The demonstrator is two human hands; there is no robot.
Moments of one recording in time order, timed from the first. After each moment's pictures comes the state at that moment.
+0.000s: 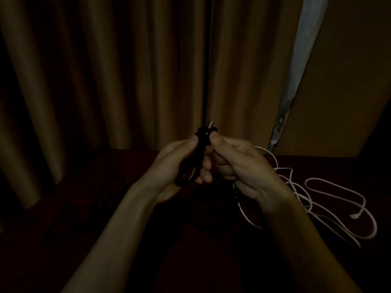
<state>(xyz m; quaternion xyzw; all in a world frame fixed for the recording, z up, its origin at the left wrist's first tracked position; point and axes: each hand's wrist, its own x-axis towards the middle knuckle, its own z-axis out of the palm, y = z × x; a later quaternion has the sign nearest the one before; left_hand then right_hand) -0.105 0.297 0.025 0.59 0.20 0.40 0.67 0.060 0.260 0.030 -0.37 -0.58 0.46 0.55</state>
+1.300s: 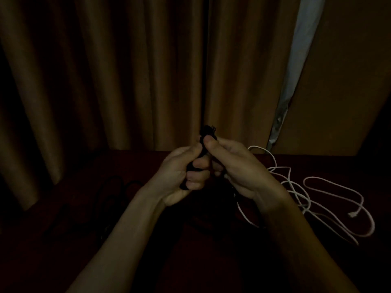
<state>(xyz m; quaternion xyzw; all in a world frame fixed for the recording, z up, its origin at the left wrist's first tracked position) -0.093 0.305 0.012 0.53 0.14 0.36 0.76 0.058 0.261 0.027 -0.41 -0.59 0.44 0.53</state>
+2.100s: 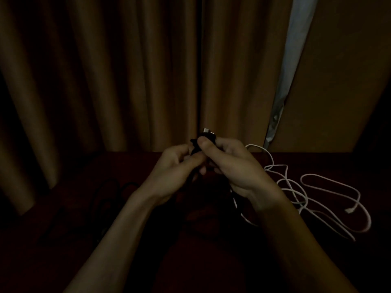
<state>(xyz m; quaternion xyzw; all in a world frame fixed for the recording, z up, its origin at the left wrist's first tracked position) -0.093 0.301 0.014 0.70 0.30 0.42 0.50 0.054 0.262 0.026 -0.42 -0.57 0.42 0.57</state>
